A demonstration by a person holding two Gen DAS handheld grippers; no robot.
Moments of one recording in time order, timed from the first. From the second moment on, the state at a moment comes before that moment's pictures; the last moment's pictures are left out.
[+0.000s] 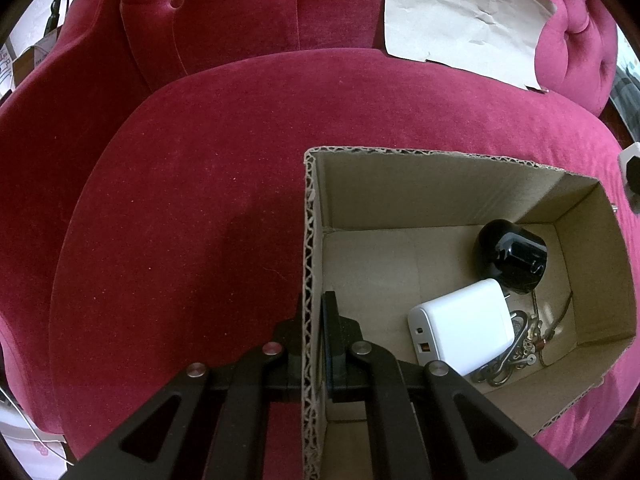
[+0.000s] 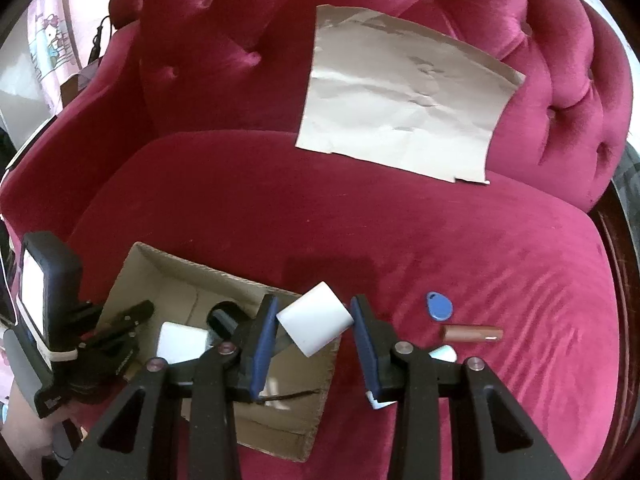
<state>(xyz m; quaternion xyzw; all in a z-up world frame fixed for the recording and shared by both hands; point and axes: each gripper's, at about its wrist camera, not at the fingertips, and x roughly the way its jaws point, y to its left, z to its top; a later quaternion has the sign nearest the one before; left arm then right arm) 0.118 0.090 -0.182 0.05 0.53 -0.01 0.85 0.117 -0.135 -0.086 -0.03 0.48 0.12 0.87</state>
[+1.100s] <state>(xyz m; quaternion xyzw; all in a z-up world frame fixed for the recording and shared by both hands) 0.118 0.090 -0.182 0.05 0.53 -0.01 0.85 0.104 -0.081 -0.131 -0.06 0.52 0.17 0.83</state>
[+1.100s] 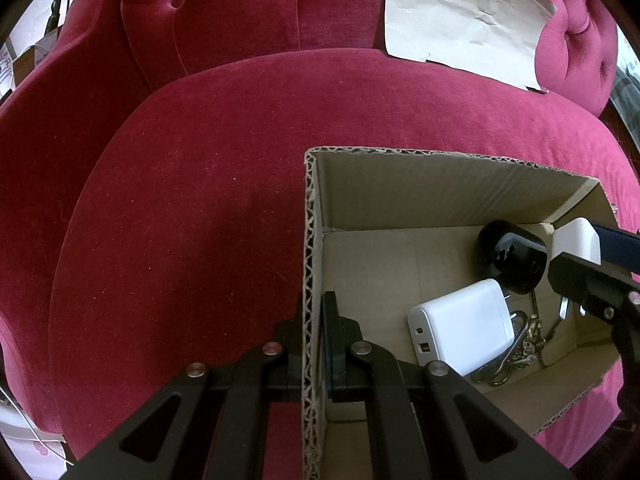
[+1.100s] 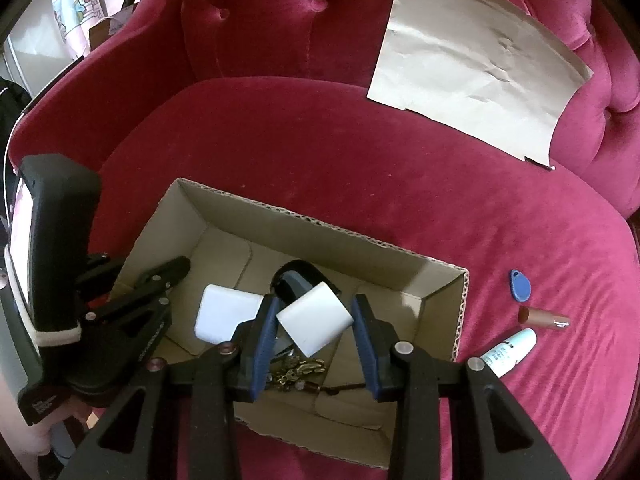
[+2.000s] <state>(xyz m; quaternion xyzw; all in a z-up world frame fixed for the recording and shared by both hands) 0.119 0.090 -0.182 0.05 0.53 -0.01 0.85 0.104 -0.091 -0.119 -0.07 0.50 0.15 0.85</state>
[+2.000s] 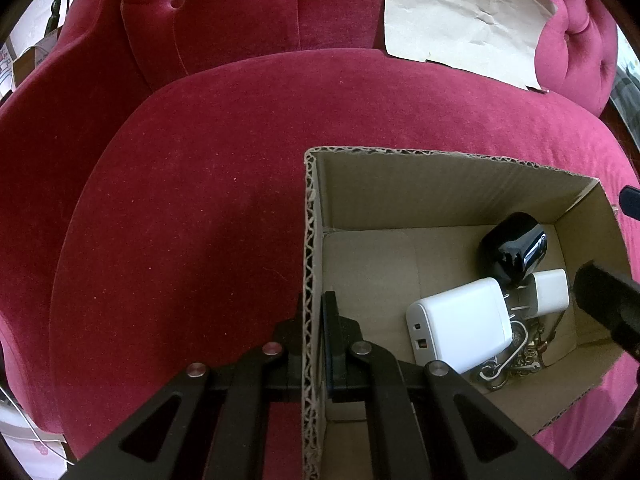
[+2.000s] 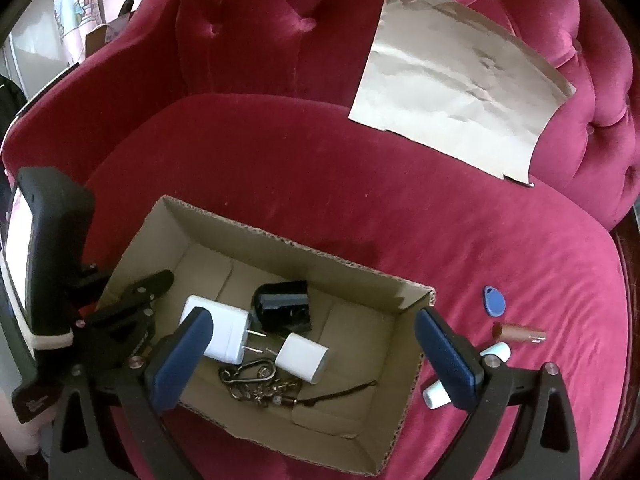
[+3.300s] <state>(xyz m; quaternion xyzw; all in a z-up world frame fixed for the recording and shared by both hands) 0.119 0.091 -0.184 0.05 0.53 -0.02 0.85 0.129 -0.207 -0.117 -0.01 0.51 0.06 0.86</state>
